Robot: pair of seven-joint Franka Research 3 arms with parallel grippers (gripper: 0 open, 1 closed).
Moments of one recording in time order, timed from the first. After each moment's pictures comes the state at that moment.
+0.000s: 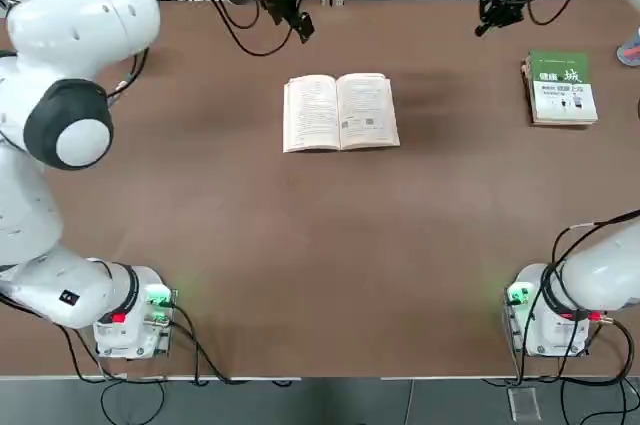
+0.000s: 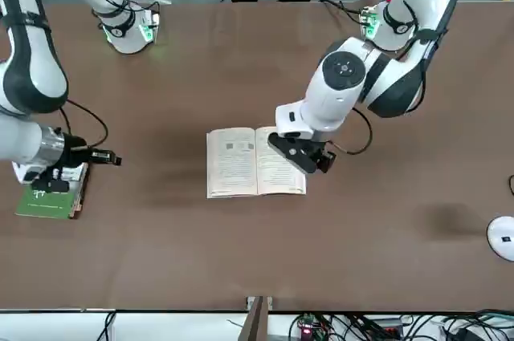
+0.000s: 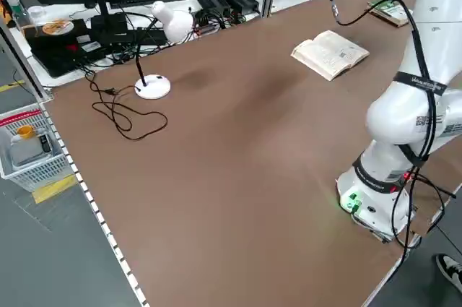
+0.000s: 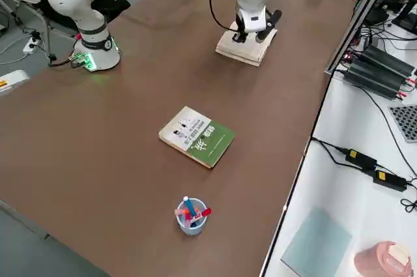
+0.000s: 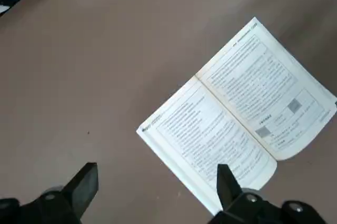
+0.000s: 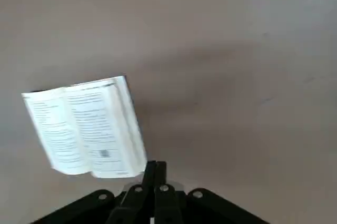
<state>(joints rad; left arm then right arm) -0.47 0.51 -0.18 -1.42 0.06 2.10 0.09 0.15 0.33 -0.06 -1.67 0.48 1.87 0.07</state>
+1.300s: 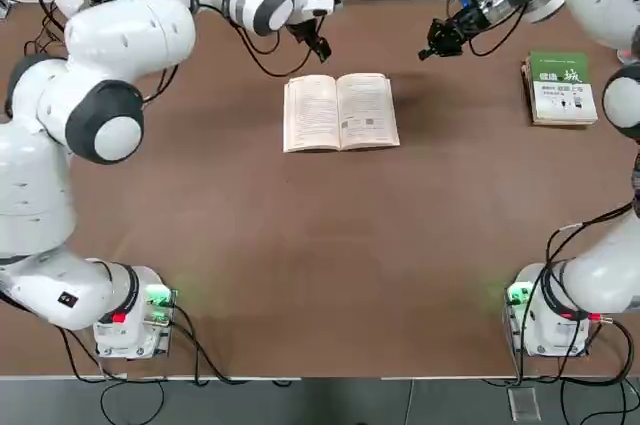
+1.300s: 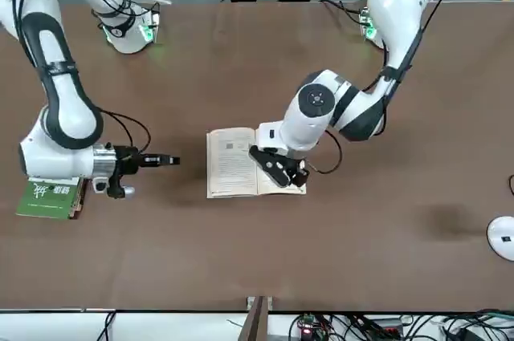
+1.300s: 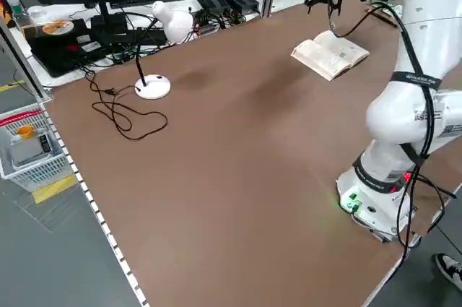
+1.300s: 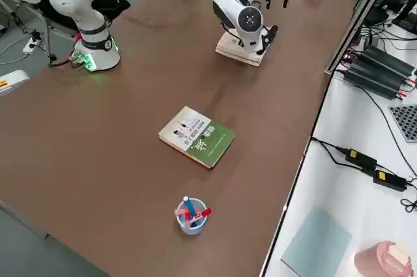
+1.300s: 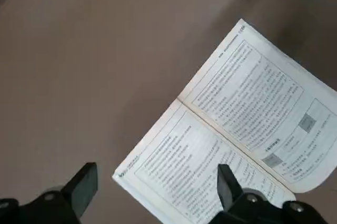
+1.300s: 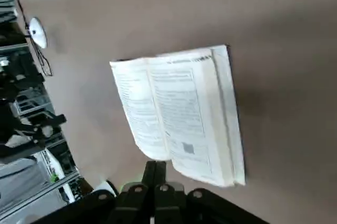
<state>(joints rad) -0.50 0.66 -0.18 -1.41 0.06 2.28 0.19 0.24 0.48 -0.05 -1.75 0.98 1.95 -0.26</state>
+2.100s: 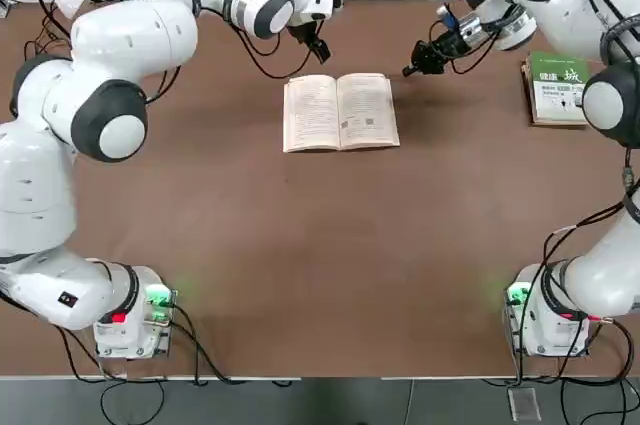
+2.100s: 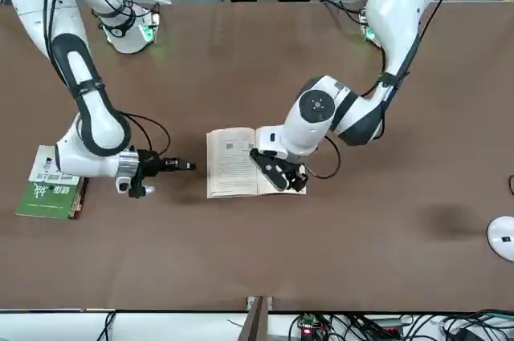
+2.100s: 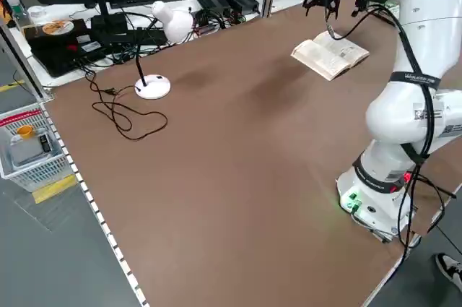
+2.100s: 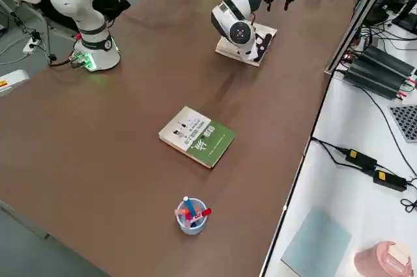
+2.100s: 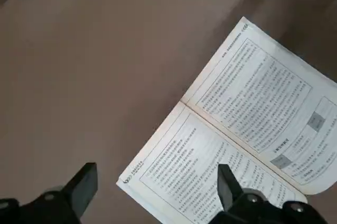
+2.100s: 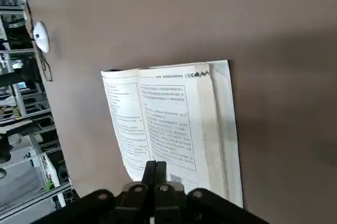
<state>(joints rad) -0.50 0.67 -0.18 -1.40 0.06 2.29 0.22 0.29 0.53 -0.05 -1.83 1.15 2.10 -0.47</state>
